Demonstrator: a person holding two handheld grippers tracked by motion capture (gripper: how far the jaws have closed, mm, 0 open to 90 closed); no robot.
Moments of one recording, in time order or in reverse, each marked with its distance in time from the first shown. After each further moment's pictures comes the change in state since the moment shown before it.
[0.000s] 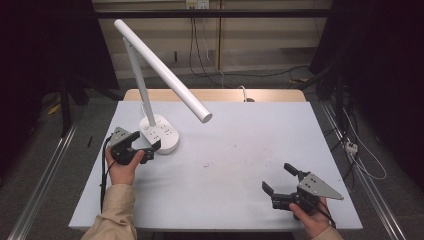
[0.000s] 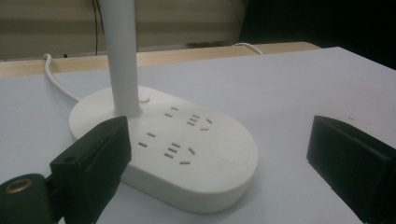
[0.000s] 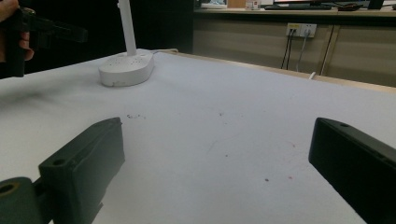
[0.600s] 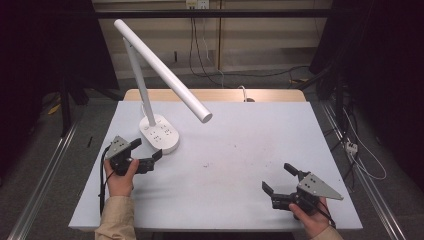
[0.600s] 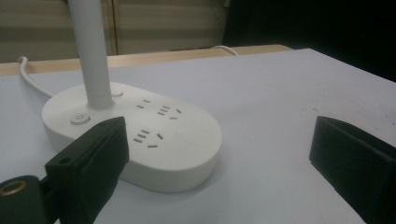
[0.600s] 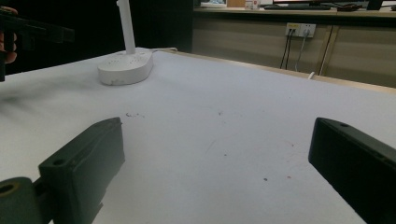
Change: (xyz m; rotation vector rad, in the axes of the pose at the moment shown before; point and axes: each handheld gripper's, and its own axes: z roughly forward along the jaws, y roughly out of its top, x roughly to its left) left arm -0.016 -0.012 -0.020 -0.031 -0.063 0.000; right arm 0.000 0.000 0.000 0.002 -0.003 -0.007
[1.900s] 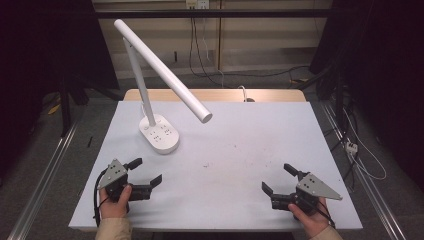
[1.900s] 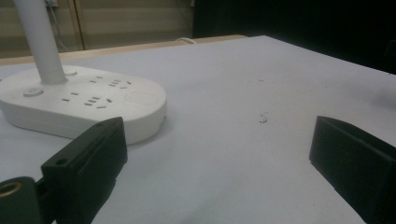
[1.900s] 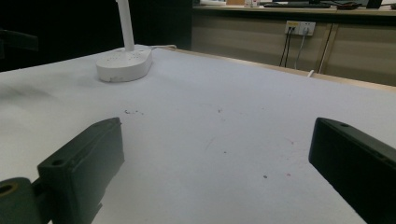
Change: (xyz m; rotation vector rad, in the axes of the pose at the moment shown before) left arm -0.029 -0.035 -0.044 -0.021 -0.116 0.072; right arm 0.001 -0.001 0.001 0.009 -0.005 -0.006
